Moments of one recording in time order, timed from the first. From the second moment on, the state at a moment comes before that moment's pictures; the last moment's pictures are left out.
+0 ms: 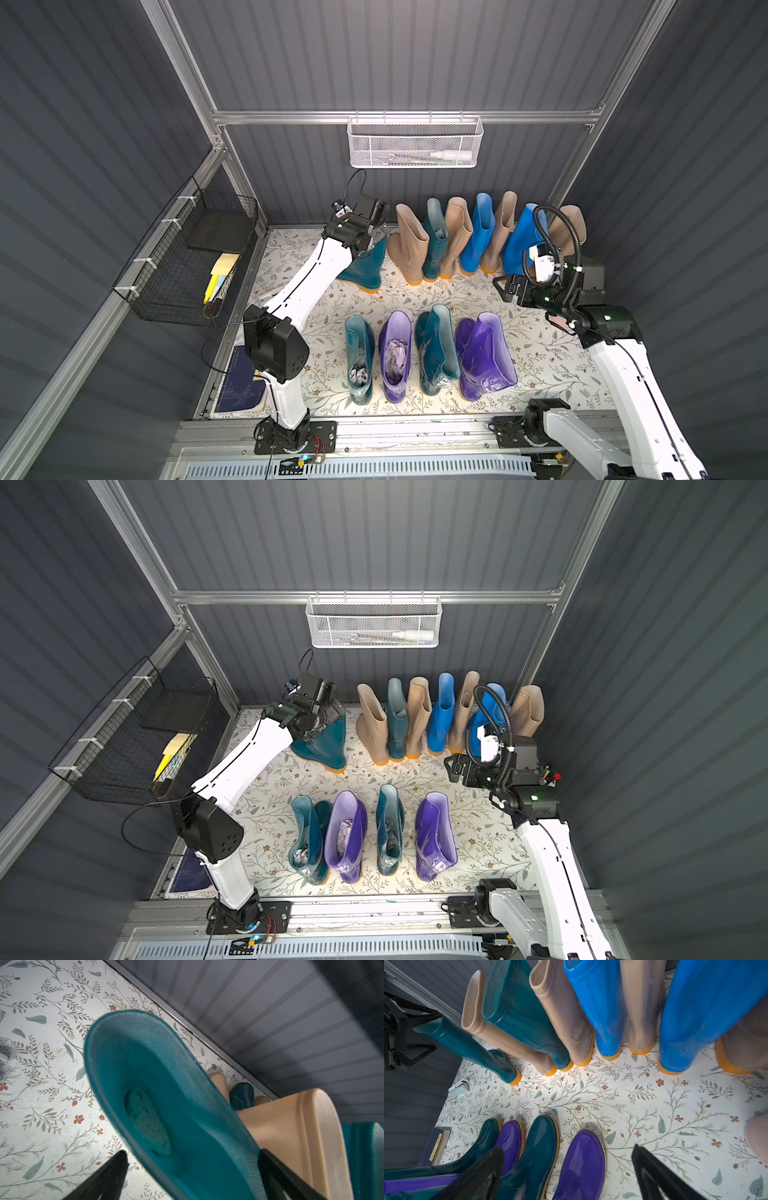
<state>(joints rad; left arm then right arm) -0.53 1.80 1.87 -0.86 -0.37 -0.99 0.03 0.93 1.06 -0.78 -0.35 0.23</state>
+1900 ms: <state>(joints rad) -0.29 2.02 2.40 -1.23 -0.08 -0.38 0.03 0.93 1.01 -0.75 -0.35 0.23</state>
